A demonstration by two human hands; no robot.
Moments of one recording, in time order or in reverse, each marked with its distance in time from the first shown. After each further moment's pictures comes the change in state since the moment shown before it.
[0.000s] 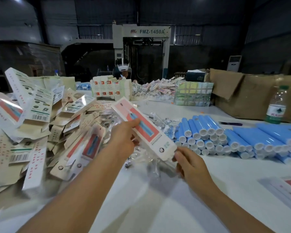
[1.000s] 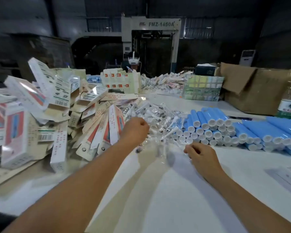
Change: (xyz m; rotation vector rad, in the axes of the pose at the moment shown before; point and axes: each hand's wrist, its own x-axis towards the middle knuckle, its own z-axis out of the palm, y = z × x) left_hand 0.019 -0.032 -0.030 1.045 -0.044 0.380; right_hand -0.001 0.016 -0.011 -0.422 0.117 0.041
